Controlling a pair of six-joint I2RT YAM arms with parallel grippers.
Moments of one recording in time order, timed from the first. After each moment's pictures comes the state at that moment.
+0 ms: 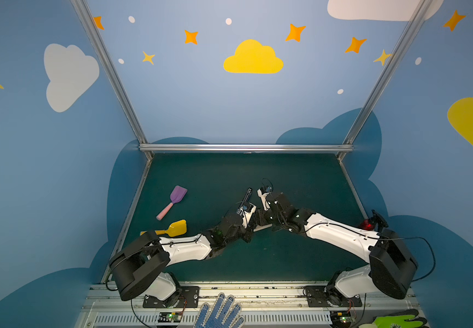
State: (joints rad) left arm -0.90 1.46 0.57 0.43 -0.03 -0.28; right arm 0.85 1.44 0.91 -0.22 -0.02 0.50
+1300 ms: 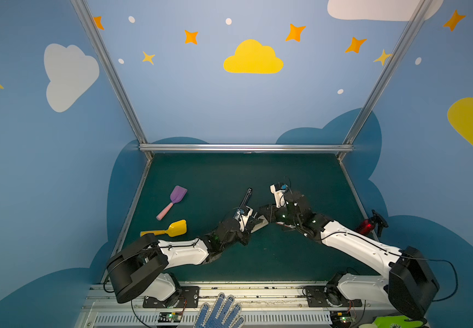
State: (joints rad) left arm -0.92 1.44 0.49 0.51 -0.11 -0.27; right arm 0.74 1.30 0.78 -0.06 -0.18 0.57
